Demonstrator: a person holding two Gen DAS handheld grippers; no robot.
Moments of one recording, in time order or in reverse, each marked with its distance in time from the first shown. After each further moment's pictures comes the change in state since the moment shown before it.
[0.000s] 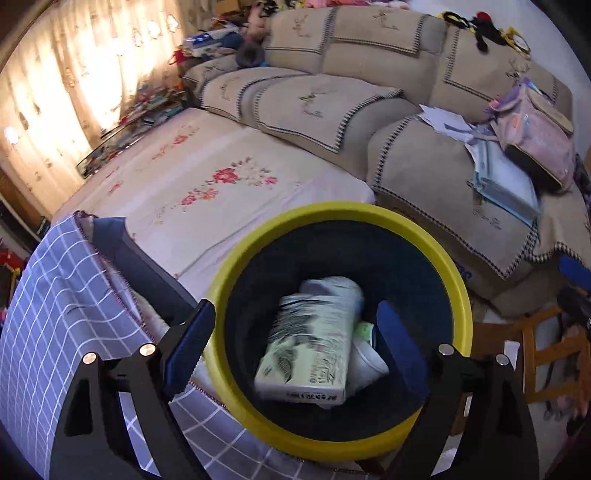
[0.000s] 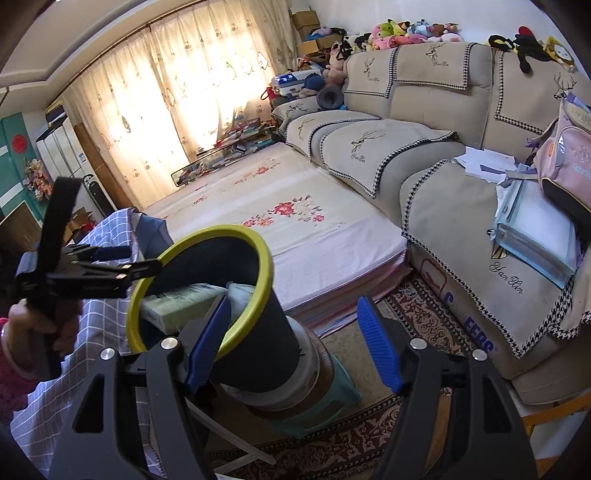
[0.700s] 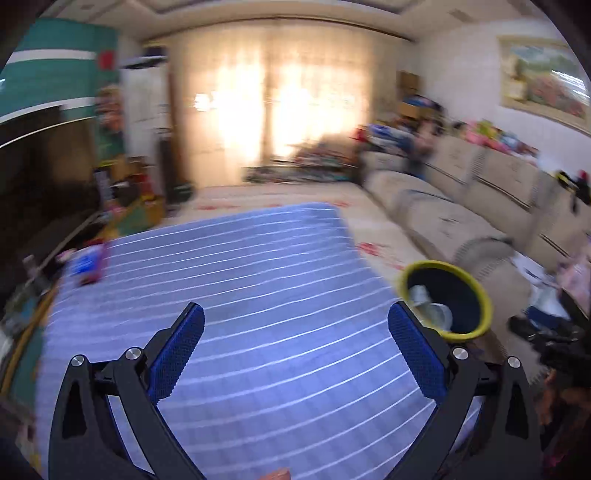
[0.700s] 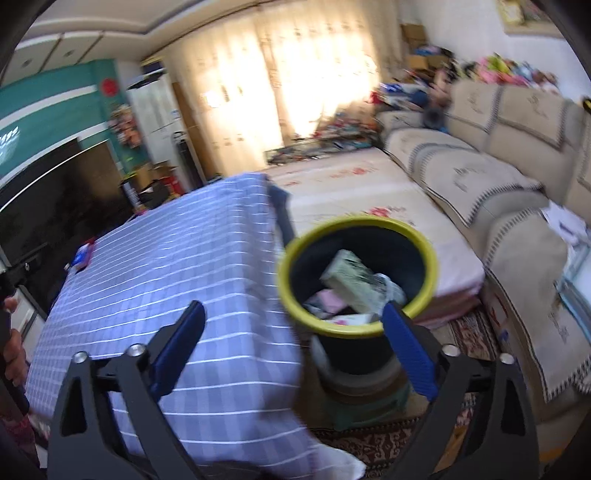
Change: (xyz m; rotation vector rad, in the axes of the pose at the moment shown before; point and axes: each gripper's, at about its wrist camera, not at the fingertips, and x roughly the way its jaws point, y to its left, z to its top) left arm -0.310 0.072 -0.267 -0.546 -0.379 0.440; right arm -0.074 0.170 -0.043 -0.308 -0.008 0.278
